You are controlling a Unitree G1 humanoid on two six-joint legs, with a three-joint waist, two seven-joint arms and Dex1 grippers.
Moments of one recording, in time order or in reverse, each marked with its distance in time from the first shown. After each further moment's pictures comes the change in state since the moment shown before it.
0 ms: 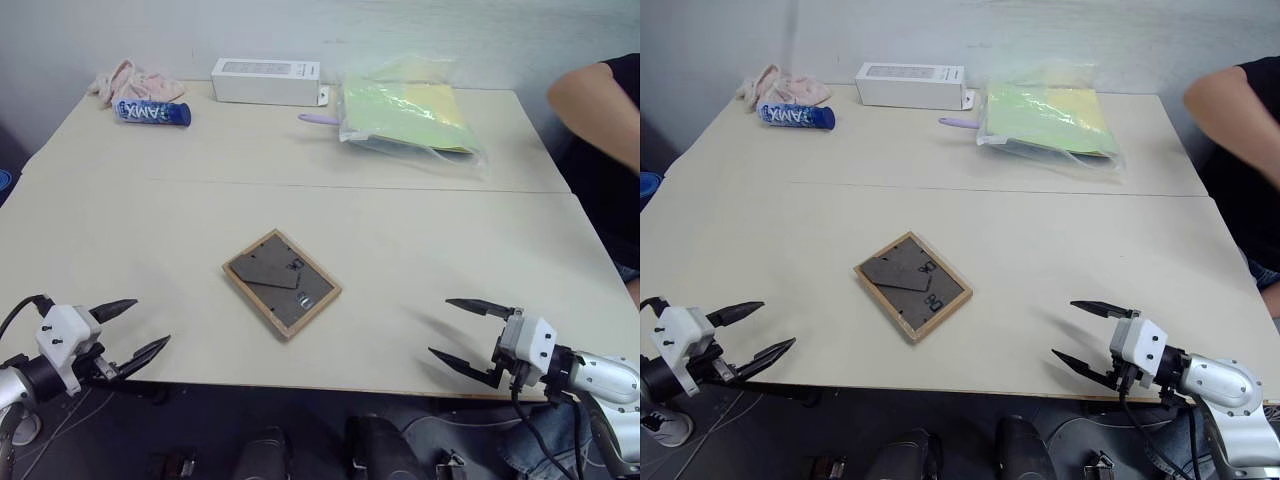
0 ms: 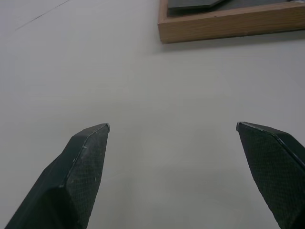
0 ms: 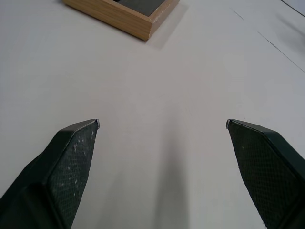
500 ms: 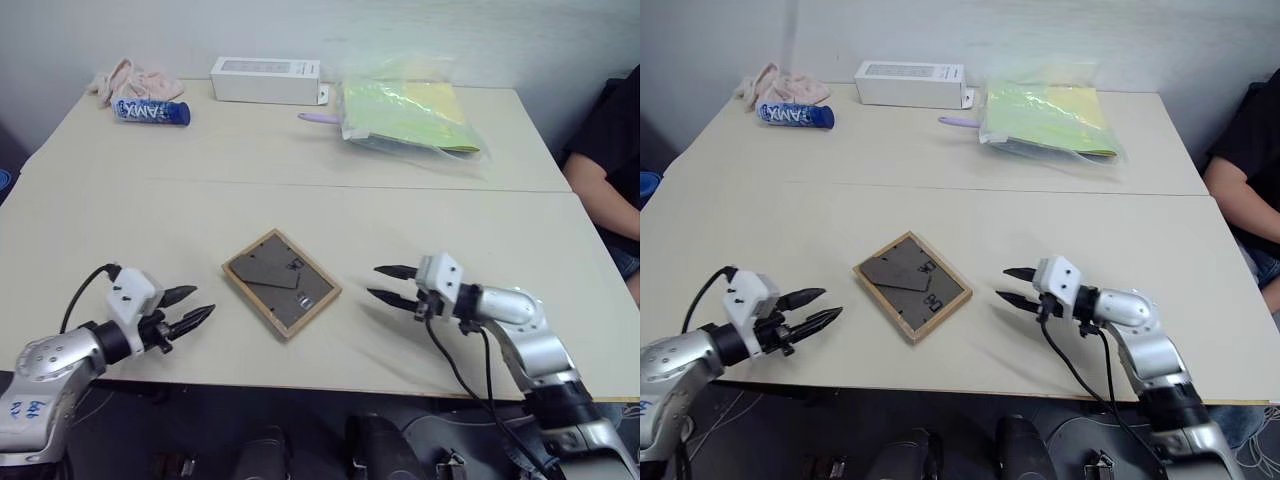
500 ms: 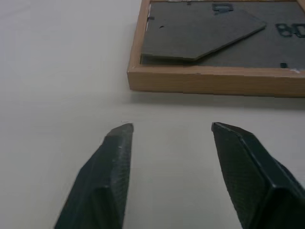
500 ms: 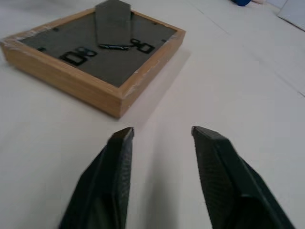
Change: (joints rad) left arm -0.209 -0.053 -0.209 -0.193 -0.016 0.413 0.205; right arm -0.486 0.198 0.293 0.178 -0.155 0.233 -0.100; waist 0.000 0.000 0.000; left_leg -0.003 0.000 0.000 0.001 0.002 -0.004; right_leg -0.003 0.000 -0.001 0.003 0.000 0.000
